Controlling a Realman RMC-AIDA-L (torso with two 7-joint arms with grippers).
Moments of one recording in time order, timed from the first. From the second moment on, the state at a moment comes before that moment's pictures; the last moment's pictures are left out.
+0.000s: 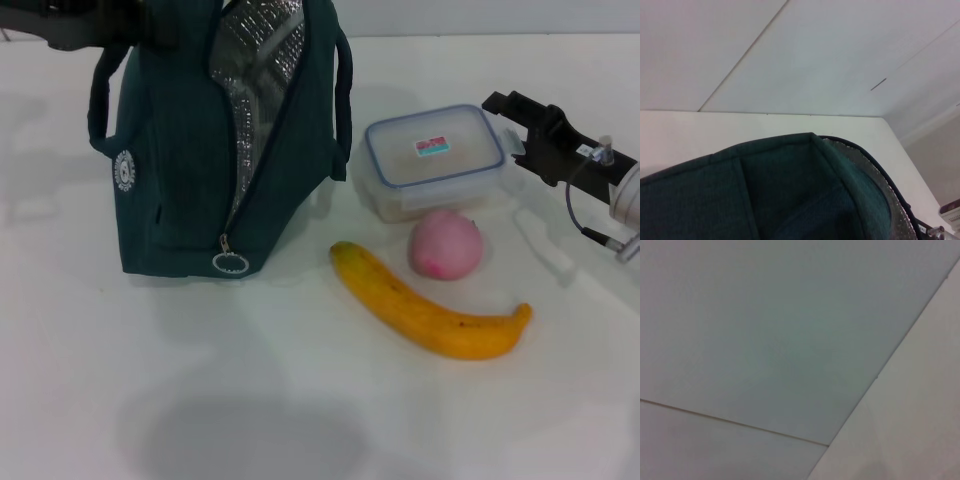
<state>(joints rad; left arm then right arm) -0.76 -1.88 0.66 1.04 2.18 1.77 -2.62 0.72 2.03 -1.00 -0.03 -1.04 -1.00 1.88</state>
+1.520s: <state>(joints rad) -0.76 -1.88 0.66 1.04 2.18 1.78 -2.58 0.66 2.03 -1.04 -0.06 -1.03 -1.10 1.84</state>
